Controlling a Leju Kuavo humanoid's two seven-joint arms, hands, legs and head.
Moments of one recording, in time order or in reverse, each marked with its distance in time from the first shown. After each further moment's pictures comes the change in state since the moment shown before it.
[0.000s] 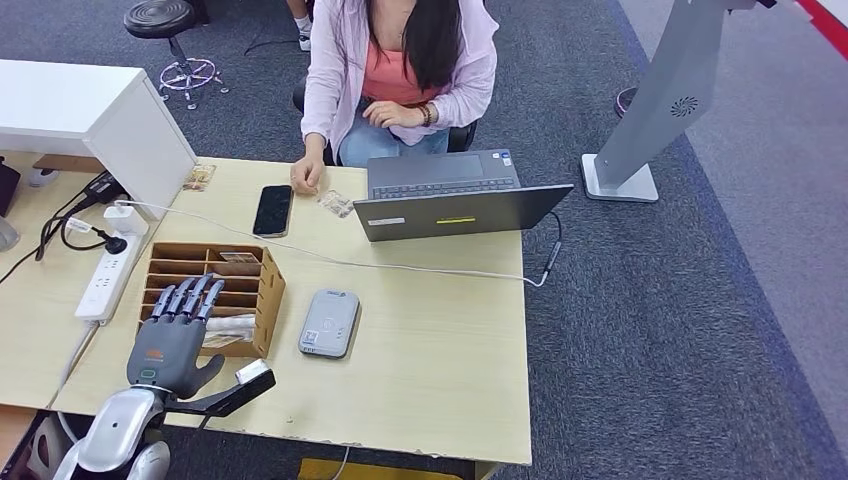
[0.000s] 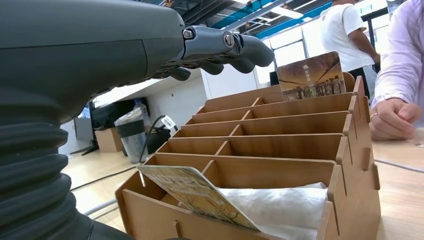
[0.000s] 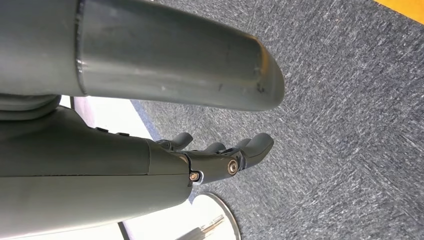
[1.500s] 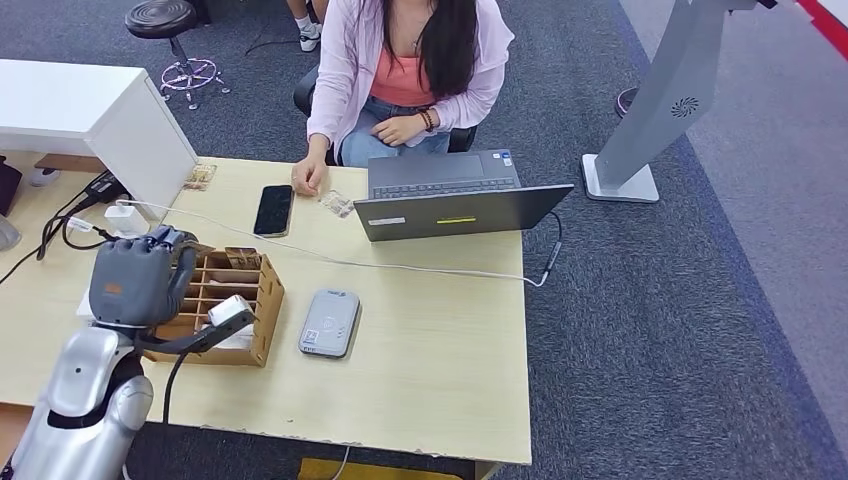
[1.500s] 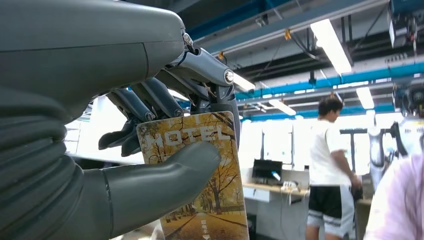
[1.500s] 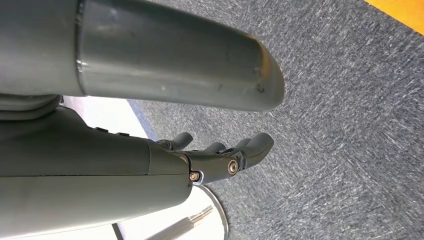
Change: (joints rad) left arm -0.226 -0.013 0.029 -0.016 0.075 0.166 -0.118; right arm -0.007 0.000 0.000 0.000 0.043 0.005 -0.029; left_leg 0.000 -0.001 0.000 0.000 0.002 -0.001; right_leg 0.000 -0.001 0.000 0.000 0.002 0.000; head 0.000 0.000
